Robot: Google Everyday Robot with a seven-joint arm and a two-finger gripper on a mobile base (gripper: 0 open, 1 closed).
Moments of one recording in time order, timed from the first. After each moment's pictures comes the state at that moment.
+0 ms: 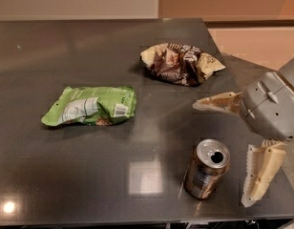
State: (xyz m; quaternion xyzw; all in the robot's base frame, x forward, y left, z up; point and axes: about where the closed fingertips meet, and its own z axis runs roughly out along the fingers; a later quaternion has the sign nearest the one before) arm 0.338 -0.123 0.914 -0.76 0.57 0.20 0.22
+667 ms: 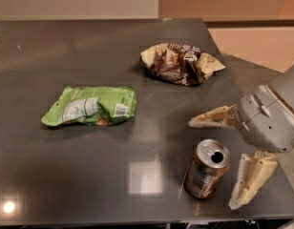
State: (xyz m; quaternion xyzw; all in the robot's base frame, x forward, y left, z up) arm 0.329 -0.120 0.894 -0.77 0.57 0.20 0.21
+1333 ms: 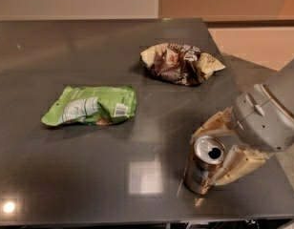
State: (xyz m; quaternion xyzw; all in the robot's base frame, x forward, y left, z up) arm 0.332 -0.116 0.894 -0.77 0.58 0.19 0.20
